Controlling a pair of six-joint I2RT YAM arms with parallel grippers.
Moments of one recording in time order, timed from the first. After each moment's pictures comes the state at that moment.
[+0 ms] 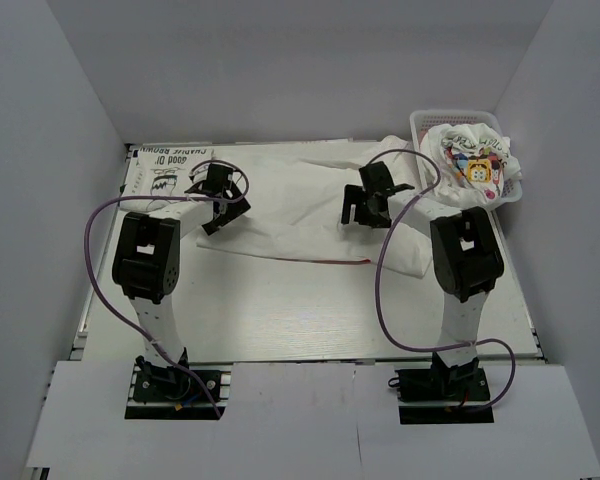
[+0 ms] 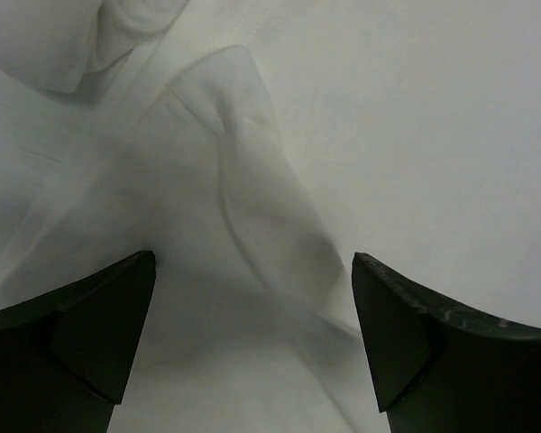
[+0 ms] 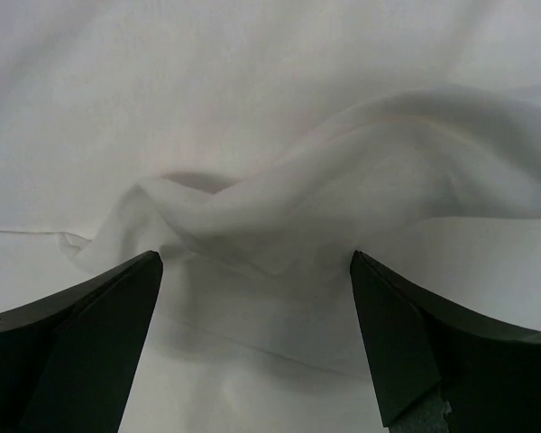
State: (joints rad) left arm -0.23 1.95 1.29 -0.31 -0.24 -0.74; right arm 0.39 1.97 1.40 -0.42 0.08 0.36
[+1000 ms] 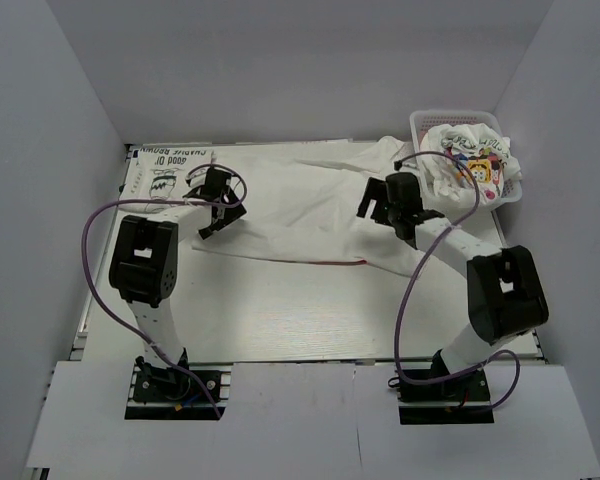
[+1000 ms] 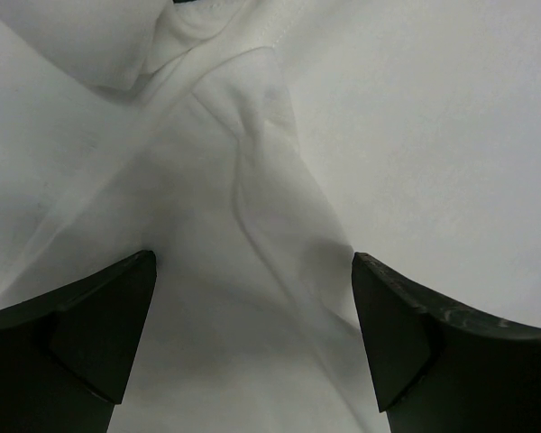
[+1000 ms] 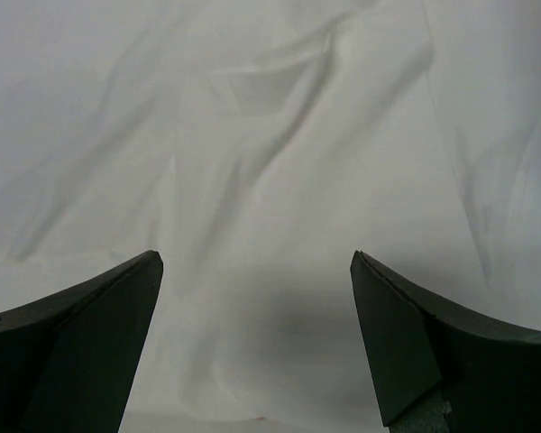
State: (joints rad) left arm -0.22 1.92 1.23 -0.30 -0.31 -0.72; right arm 0.36 1.64 1.02 -0.01 0.16 0.45
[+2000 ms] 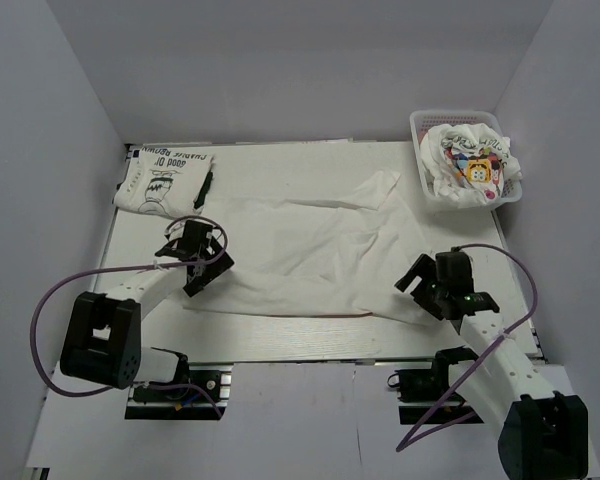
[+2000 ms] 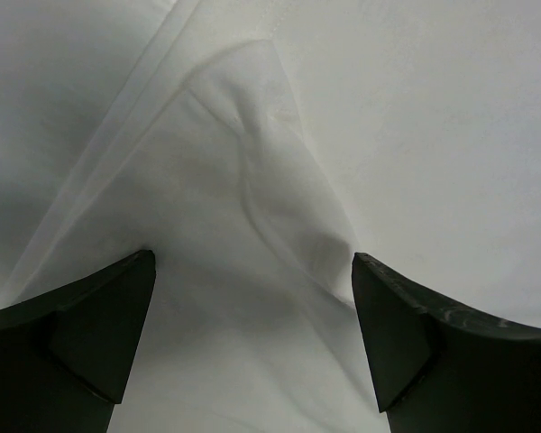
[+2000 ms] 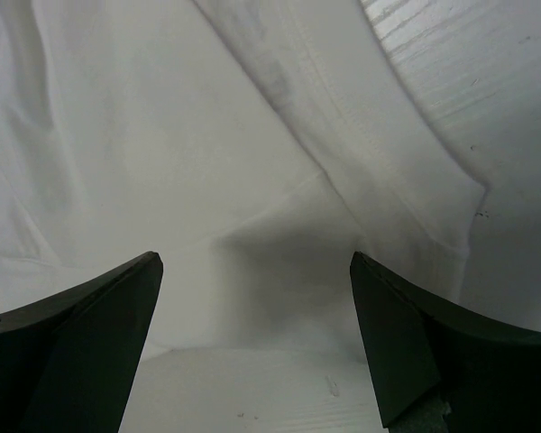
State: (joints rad) left arm -0.23 1.36 0.66 -0.37 -0.21 -0.84; right arm 0.16 0.85 0.37 -0.44 -0.01 0.75
